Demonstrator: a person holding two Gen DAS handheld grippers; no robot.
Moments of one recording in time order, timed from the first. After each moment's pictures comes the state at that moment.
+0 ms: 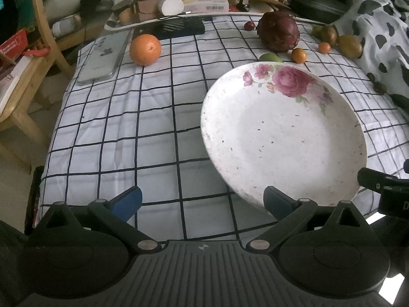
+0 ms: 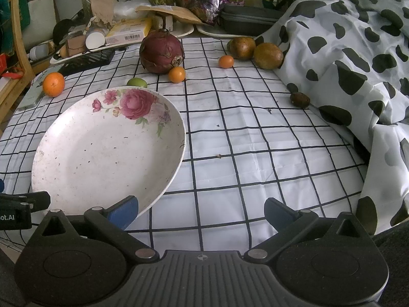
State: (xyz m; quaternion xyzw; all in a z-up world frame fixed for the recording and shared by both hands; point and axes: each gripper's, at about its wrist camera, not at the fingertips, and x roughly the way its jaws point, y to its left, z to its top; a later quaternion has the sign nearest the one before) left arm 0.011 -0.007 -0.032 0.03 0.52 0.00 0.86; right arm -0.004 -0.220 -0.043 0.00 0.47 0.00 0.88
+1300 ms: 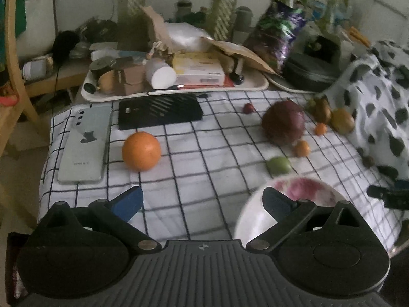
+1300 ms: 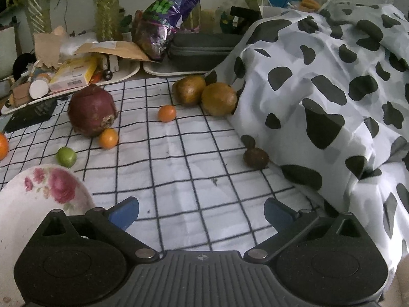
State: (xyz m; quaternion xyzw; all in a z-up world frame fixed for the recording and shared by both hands) left arm 0.120 0.049 0.000 -0.02 0.43 -0.09 0.90; right arm 0.087 -0.282 -0.036 0.01 0.42 -0.07 0.90
